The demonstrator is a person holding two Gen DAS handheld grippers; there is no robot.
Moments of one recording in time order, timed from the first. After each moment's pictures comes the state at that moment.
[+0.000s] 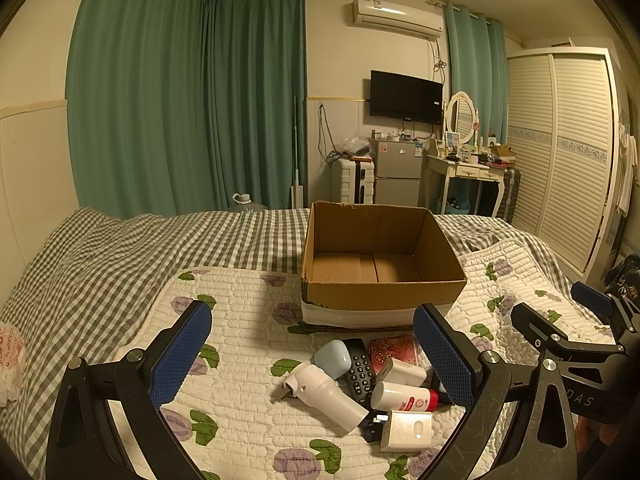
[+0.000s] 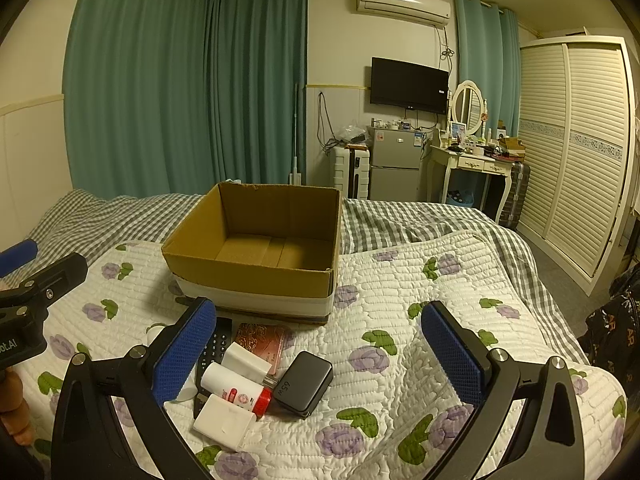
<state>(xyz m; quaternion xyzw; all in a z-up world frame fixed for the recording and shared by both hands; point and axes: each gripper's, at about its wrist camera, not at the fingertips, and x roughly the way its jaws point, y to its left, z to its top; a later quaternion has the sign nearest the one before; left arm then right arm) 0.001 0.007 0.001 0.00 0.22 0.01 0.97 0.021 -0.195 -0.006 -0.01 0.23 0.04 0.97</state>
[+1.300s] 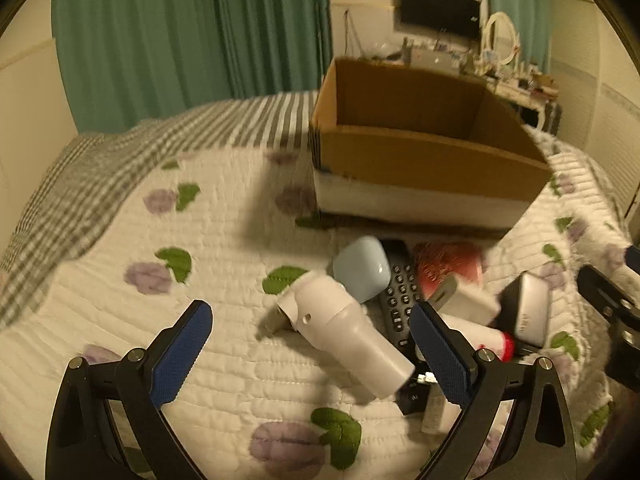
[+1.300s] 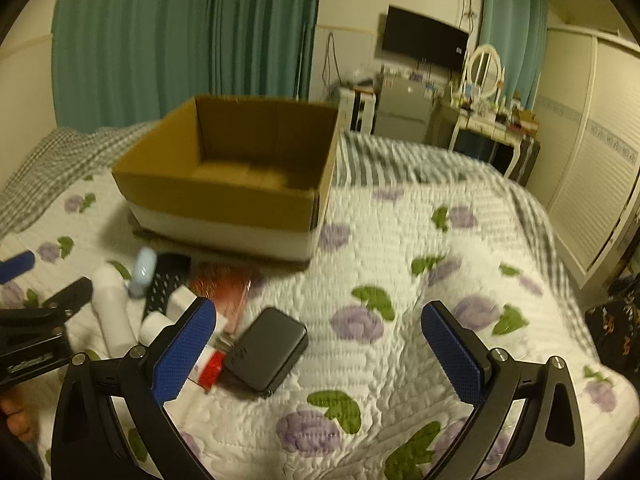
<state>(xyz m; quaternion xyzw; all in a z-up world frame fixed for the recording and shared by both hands) 0.074 0.000 -0.109 0.01 0.38 0.07 0.92 0.079 -0.205 -0.071 -0.06 0.35 0.04 0.94</state>
